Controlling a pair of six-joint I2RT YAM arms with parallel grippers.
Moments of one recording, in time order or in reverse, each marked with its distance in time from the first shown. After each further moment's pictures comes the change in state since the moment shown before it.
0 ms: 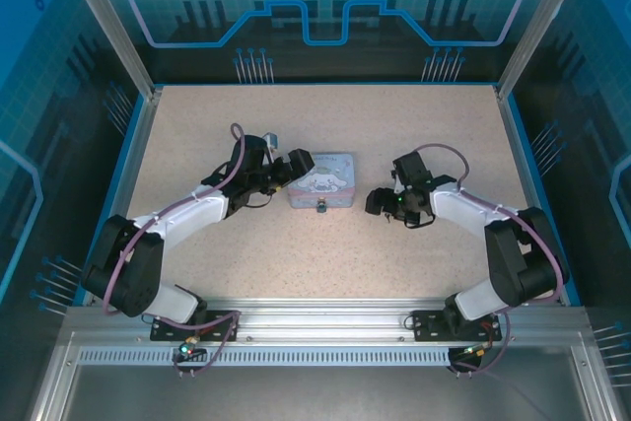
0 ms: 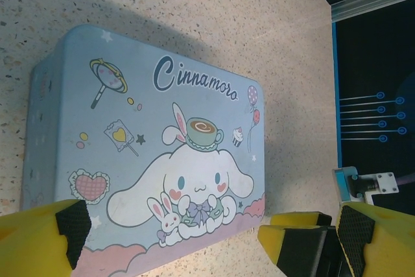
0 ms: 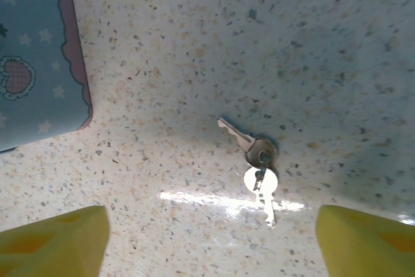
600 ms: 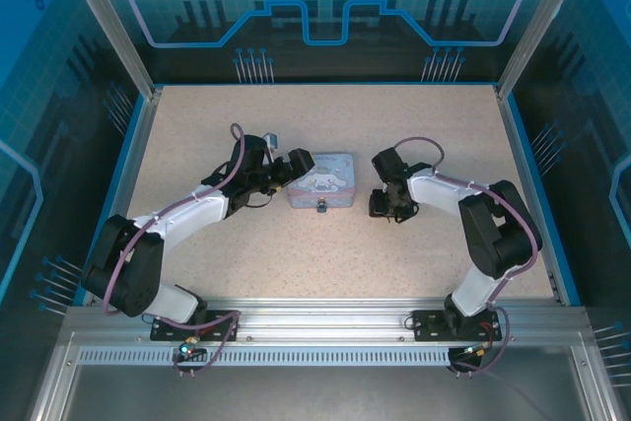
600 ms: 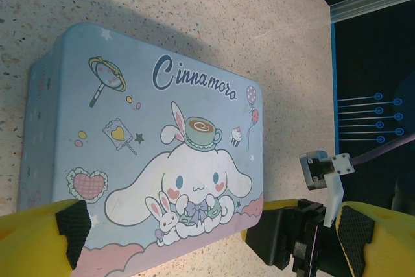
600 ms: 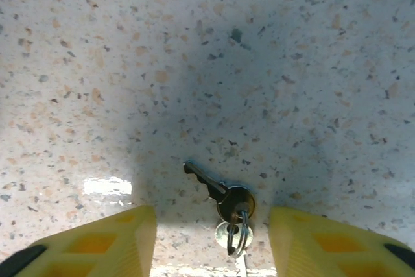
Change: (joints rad) left arm 0.000 0.000 0.000 0.000 0.003 -0.010; right arm 0.078 0.199 0.139 -0.104 0.187 -0.062
